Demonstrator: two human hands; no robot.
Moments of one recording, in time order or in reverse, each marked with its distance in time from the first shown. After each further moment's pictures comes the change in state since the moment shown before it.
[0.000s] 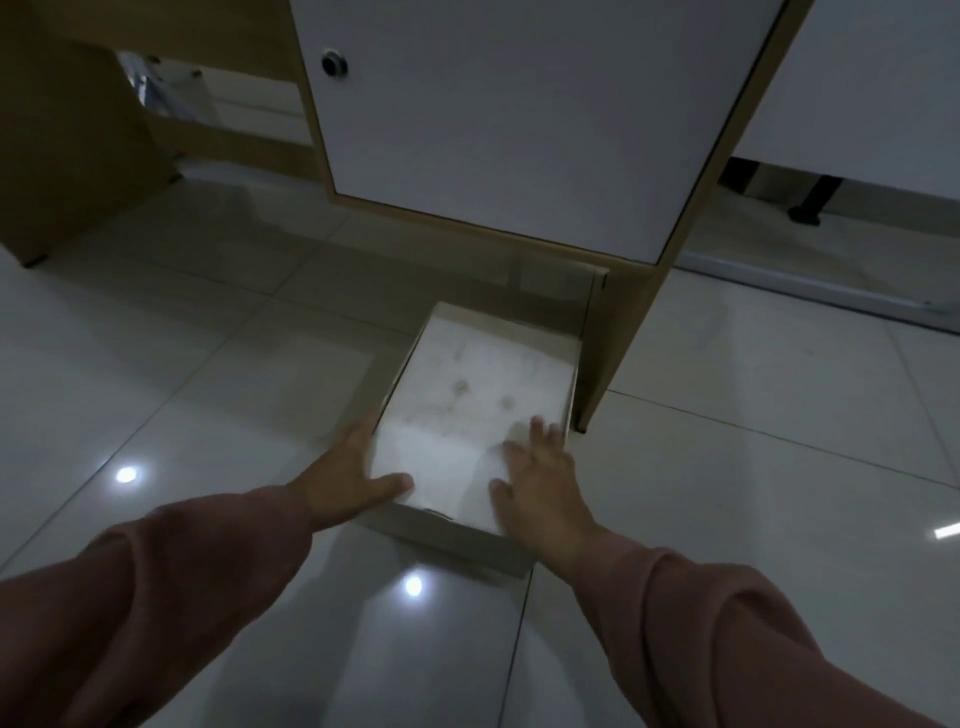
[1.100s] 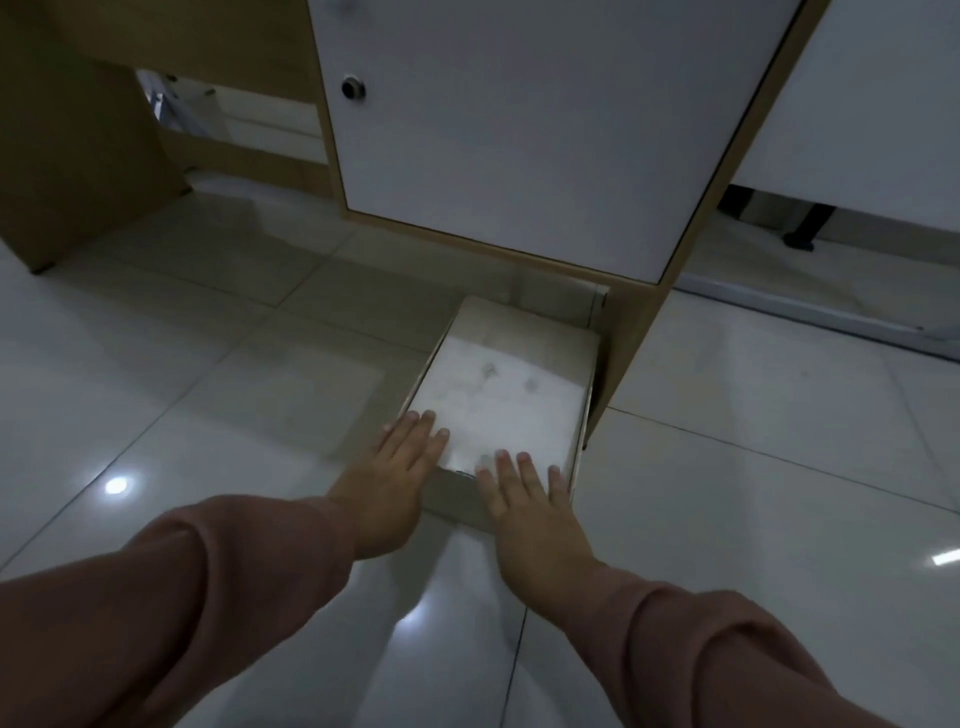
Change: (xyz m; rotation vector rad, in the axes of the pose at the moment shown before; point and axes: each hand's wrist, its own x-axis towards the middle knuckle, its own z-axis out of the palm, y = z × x) left_hand 0.002 0.022 0.028 0.901 0.111 0.363; right_hand -0.022 -0.013 0.004 -0.469 0.019 -0.202
